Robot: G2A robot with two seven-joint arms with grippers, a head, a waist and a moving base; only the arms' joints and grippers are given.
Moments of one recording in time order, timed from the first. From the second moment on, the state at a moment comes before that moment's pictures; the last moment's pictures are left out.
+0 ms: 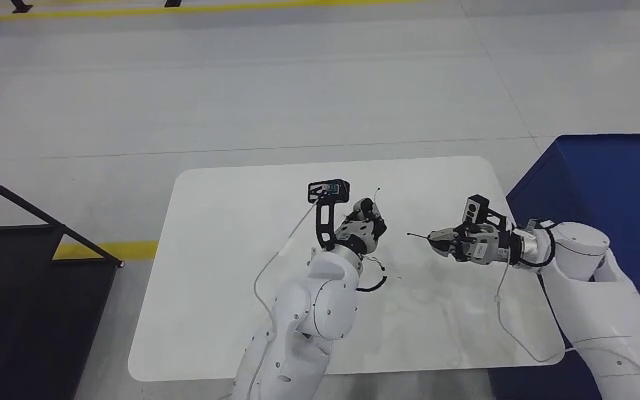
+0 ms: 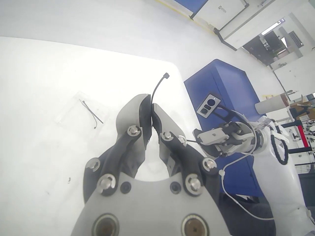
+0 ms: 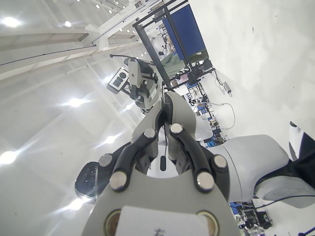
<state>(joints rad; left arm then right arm) 1.23 -1.76 -0.99 -1.80 1.17 0.38 -0.60 -1.15 -0.90 1.47 -1.36 0.66 0.47 1.34</state>
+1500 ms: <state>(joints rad) 1.38 -1.68 -0.90 -1.81 1.17 0.06 -0.15 -1.33 -0.91 1.50 -1.50 0.80 0.09 1.25</state>
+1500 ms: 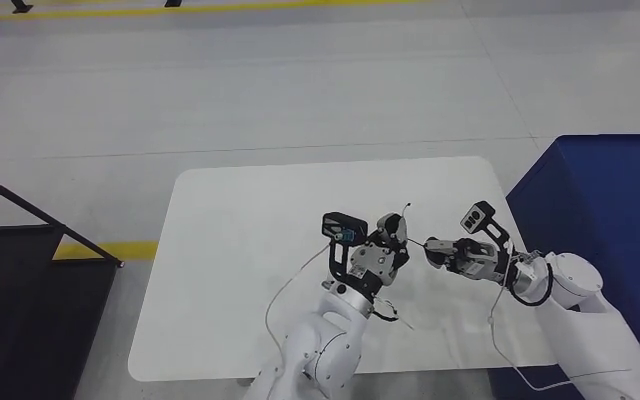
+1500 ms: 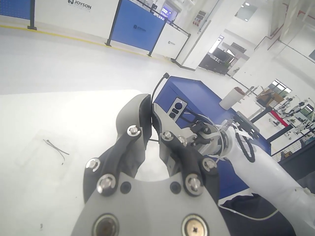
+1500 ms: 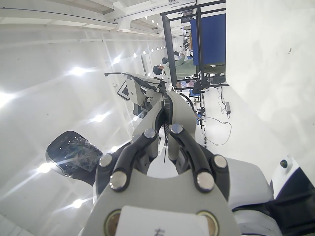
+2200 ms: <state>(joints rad) 1.35 -1.67 -0.89 -1.81 1.18 0.06 -0.15 -1.33 -0.91 1.50 -1.50 0.80 0.09 1.25</state>
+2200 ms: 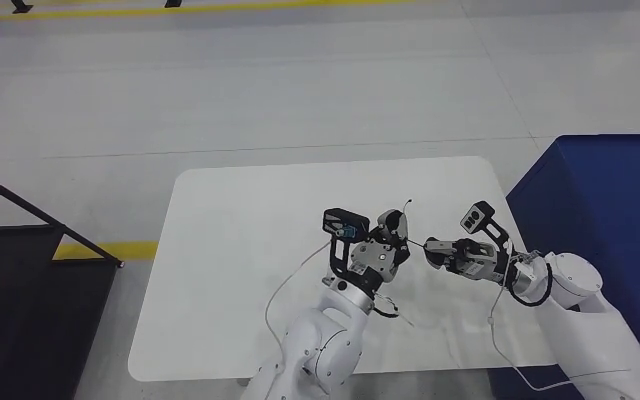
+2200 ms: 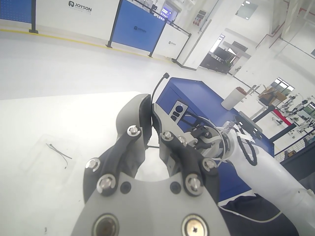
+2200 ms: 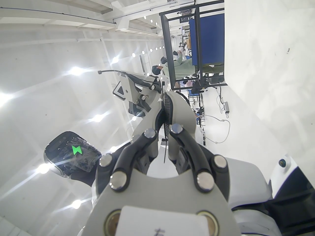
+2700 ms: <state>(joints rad) 1.36 -1.66 -0.89 -1.81 1.18 0.09 -0.17 -1.33 -0.91 1.50 -1.50 0.80 0.09 1.25</state>
